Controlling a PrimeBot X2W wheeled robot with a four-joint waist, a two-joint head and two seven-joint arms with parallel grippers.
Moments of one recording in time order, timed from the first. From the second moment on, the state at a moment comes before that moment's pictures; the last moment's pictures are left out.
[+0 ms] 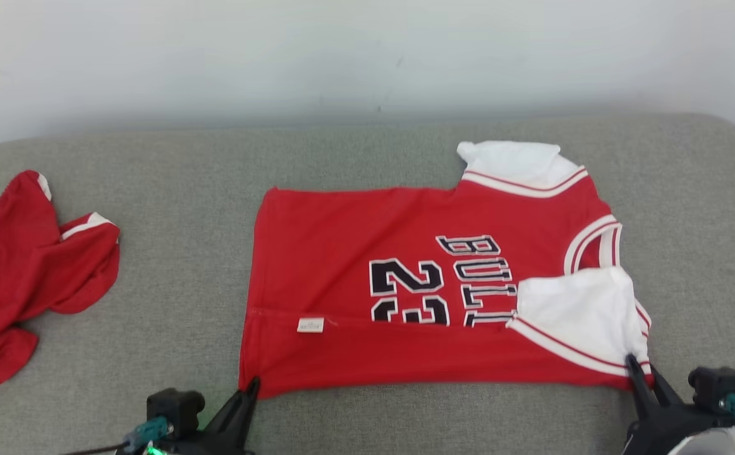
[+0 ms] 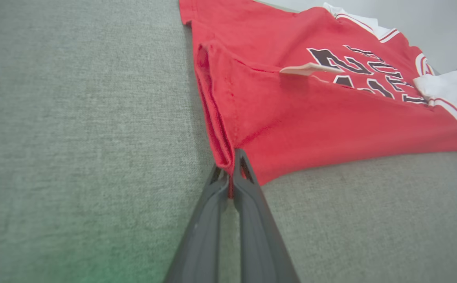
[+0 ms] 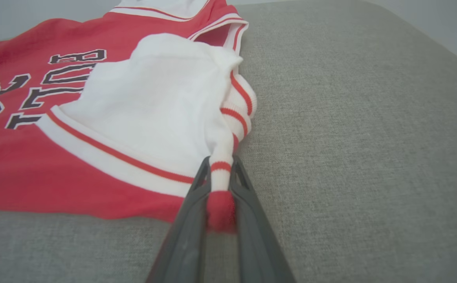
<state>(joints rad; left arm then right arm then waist) -0.36 0.27 -0.62 0.70 -0.74 -0.13 -0.26 -0.22 -0.34 0.11 0.69 0.41 0.13 -0.20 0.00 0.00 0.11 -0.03</state>
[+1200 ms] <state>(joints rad) -0.03 0.35 -0.49 0.34 -0.74 -0.01 -0.26 0.21 -0.18 -0.13 0.09 0.32 0.13 0.01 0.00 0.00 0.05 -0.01</state>
